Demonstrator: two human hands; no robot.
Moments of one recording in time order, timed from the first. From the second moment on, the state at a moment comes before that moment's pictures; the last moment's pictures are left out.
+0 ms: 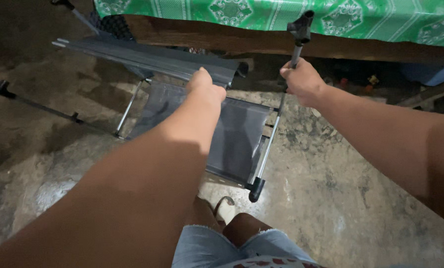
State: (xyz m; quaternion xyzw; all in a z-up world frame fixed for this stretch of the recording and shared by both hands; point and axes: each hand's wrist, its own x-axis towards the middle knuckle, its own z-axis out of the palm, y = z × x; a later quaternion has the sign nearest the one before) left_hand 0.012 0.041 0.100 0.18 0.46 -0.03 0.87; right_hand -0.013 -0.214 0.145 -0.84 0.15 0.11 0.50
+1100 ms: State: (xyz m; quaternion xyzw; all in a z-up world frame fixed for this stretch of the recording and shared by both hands) left_hand 0.009 -0.010 0.045 0.10 0.41 -0.03 0.91; right_hand -0.001 -0.291 0.082 -0.65 0.29 0.01 0.70
